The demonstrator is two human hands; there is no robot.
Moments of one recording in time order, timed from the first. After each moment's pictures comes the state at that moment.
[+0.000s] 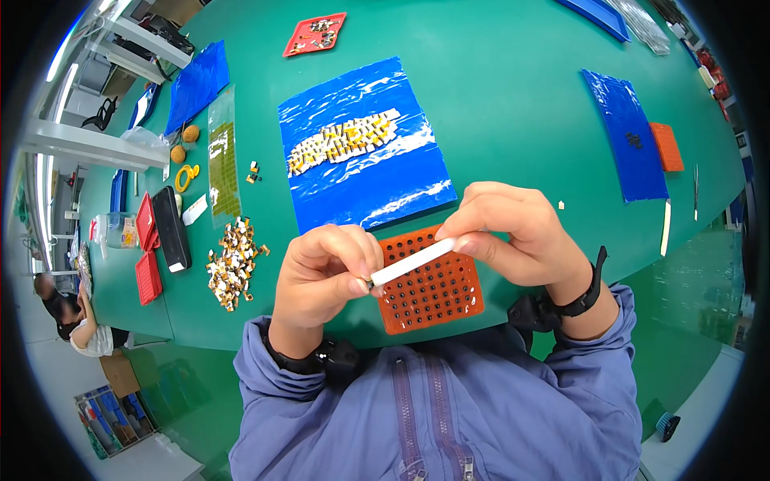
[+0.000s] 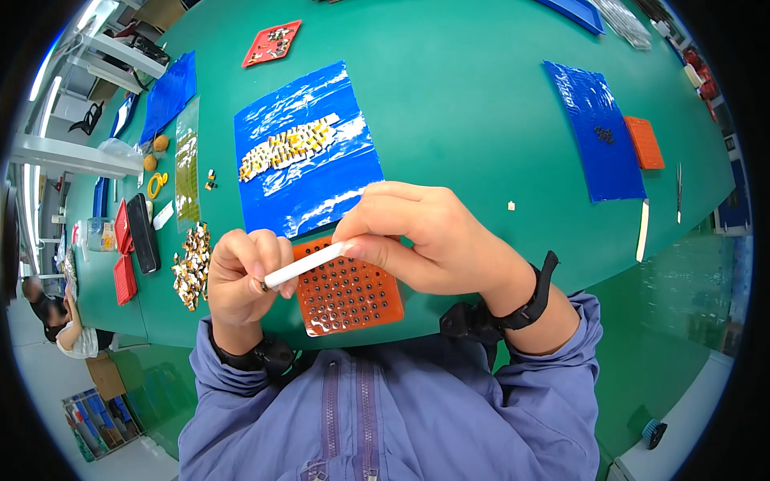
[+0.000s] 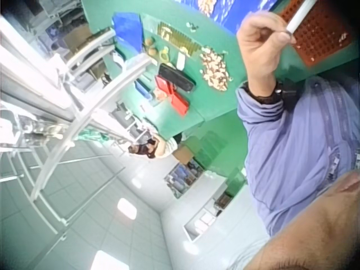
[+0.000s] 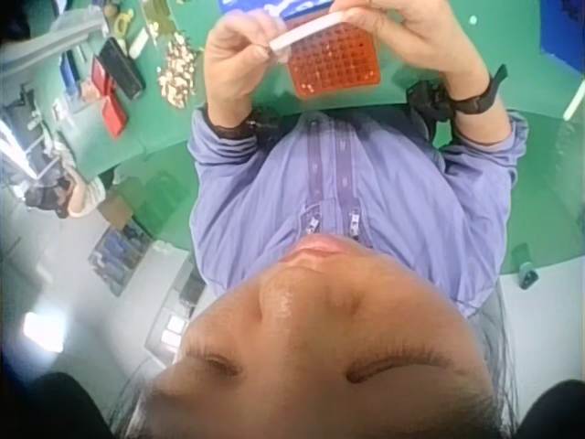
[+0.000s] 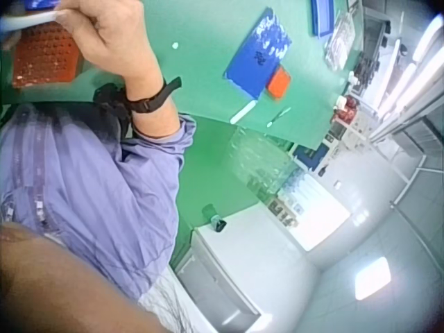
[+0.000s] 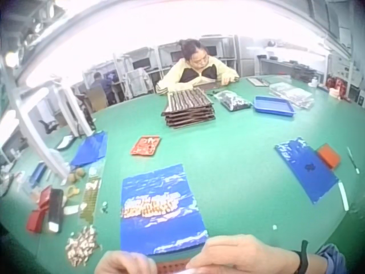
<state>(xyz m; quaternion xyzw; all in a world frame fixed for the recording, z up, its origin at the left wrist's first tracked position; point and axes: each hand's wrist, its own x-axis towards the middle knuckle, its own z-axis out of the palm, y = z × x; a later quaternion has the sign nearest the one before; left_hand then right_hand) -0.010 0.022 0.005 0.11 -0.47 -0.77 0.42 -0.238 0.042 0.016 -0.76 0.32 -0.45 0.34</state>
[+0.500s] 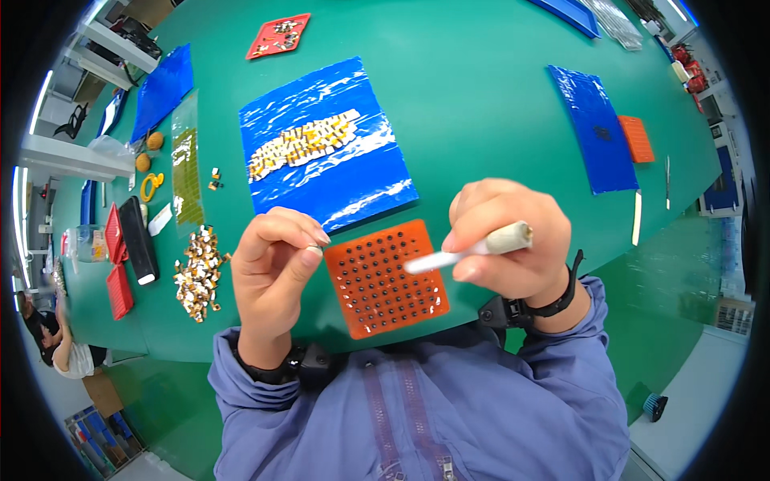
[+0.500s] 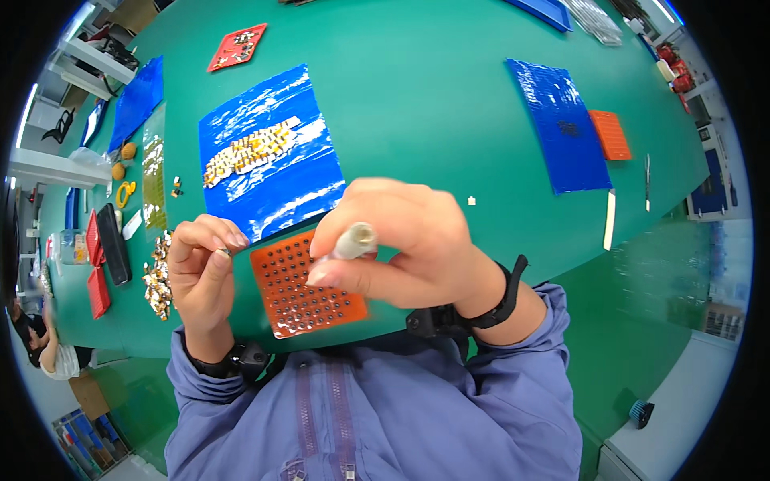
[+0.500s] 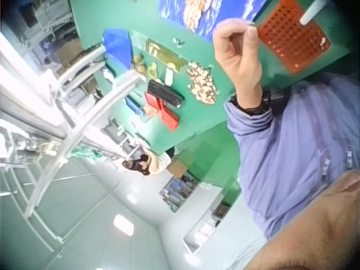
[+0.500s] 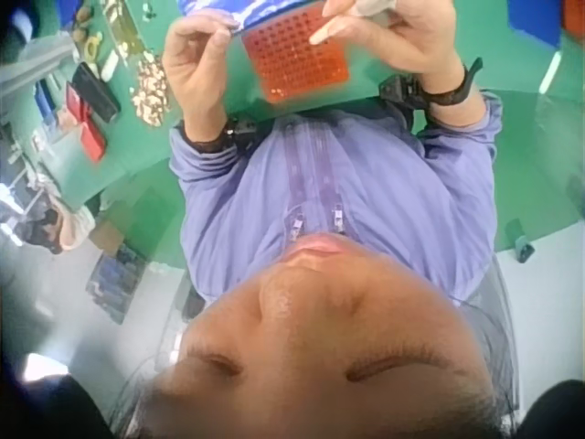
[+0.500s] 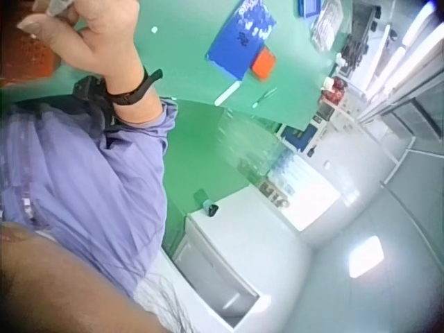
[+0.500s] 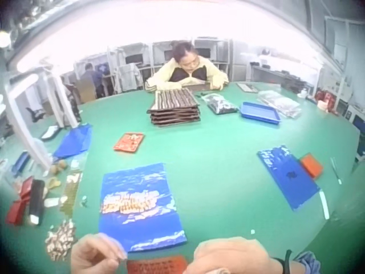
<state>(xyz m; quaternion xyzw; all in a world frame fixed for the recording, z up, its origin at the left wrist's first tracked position) -0.011 0.021 0.003 0.24 -0.60 -0.57 0.50 -0.241 0.051 0.024 -0.70 0.27 -0.58 0.32</state>
